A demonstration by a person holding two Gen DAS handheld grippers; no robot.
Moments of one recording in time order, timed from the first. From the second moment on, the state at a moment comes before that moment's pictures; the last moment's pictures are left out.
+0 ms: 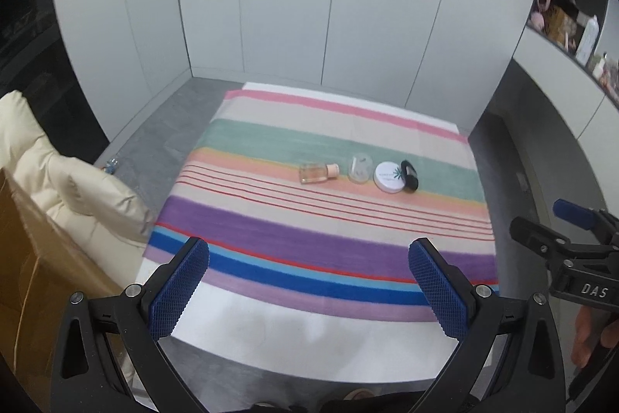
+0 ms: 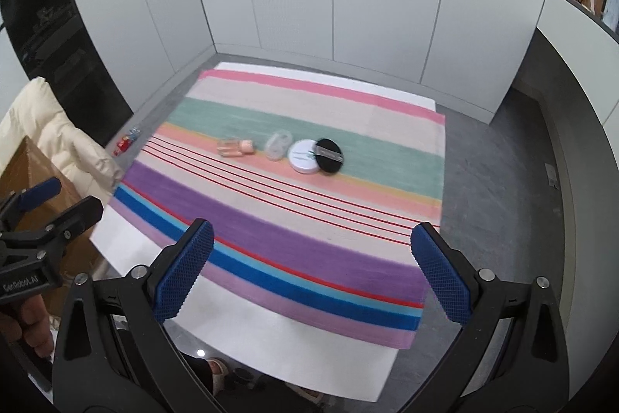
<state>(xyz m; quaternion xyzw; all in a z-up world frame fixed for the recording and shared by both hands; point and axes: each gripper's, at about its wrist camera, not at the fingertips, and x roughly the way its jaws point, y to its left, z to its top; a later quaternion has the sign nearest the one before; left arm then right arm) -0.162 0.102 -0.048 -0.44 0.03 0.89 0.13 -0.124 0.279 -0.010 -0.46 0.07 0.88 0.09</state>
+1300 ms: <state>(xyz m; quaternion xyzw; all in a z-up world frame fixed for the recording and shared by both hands) -0.332 0.182 -0.213 -0.52 0.07 0.85 0.10 -0.300 0.325 -0.180 -0.51 0.10 0.85 0.08</state>
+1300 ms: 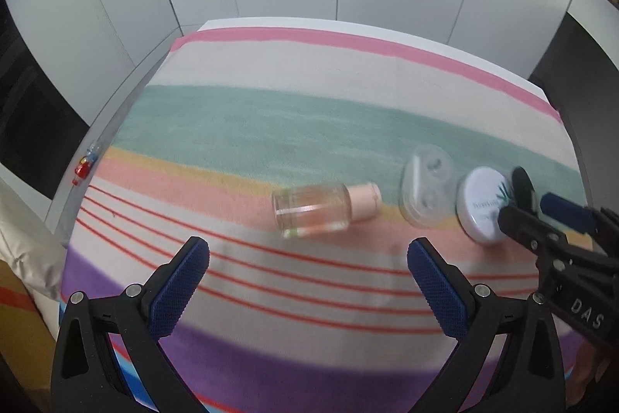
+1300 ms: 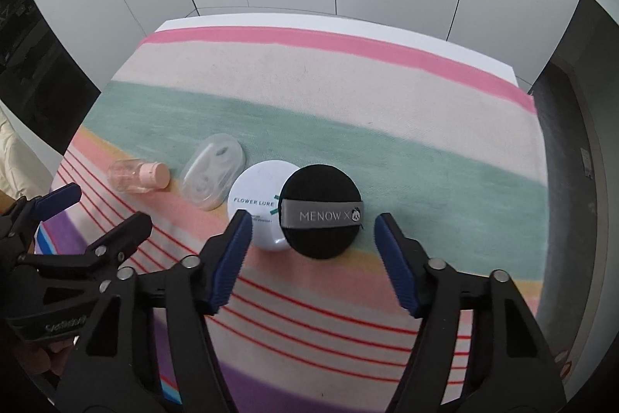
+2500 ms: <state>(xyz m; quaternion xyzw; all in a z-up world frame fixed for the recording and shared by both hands) -0.299 0.182 -0.158 -0.50 0.05 0.86 0.11 -0.263 0.333 -0.128 -0.50 0.12 0.86 0.08</state>
